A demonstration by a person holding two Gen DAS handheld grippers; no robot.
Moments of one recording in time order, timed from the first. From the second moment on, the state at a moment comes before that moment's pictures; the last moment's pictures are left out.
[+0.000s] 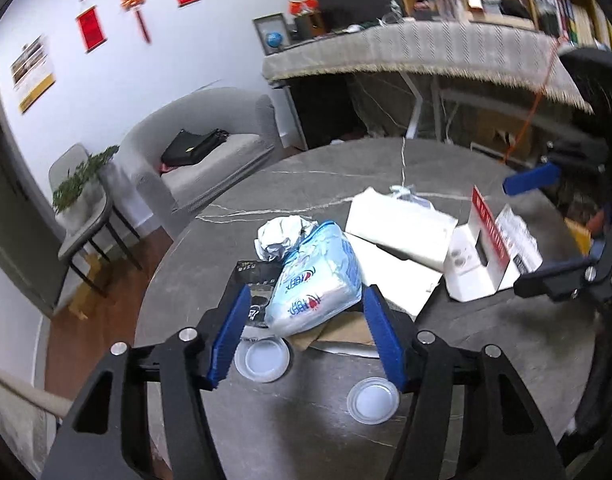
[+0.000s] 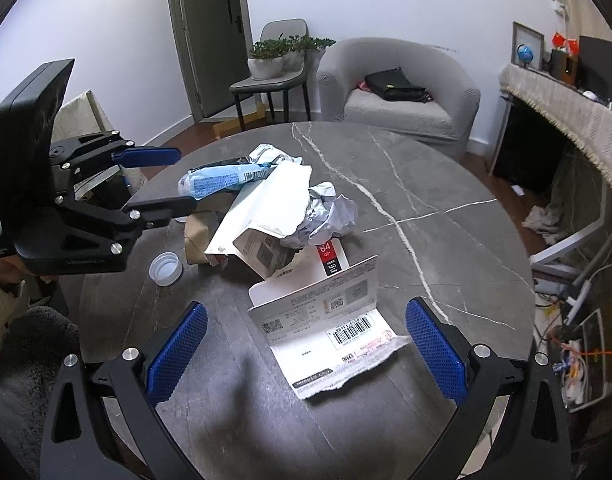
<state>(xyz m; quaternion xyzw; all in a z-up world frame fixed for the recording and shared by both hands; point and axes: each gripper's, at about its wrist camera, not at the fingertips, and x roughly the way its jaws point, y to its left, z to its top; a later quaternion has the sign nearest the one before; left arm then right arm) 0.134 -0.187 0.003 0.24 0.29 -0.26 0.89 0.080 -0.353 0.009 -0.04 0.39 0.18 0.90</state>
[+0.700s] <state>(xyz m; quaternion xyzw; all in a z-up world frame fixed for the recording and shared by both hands) 0.153 -0.180 -0.007 0.18 0.31 -0.27 0.89 0.110 -0.346 -0.016 -0.06 0.40 0.22 0.89</state>
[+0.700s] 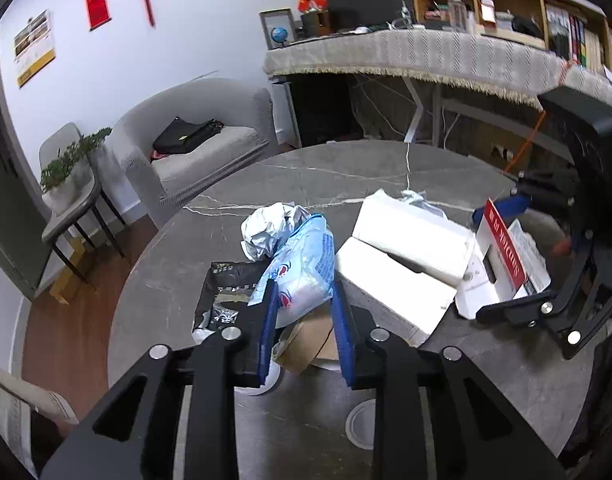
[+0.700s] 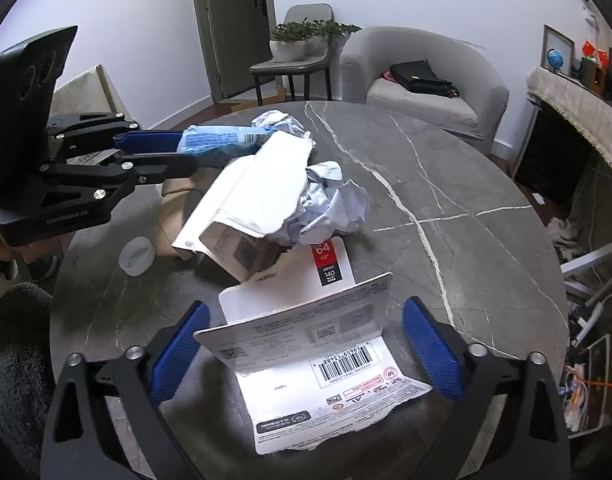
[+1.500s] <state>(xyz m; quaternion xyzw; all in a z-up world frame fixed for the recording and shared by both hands) 0.133 -0.124 0.023 0.01 0.30 -0.25 0.92 0.090 -0.343 0.036 -0.07 0.38 0.11 0.91</state>
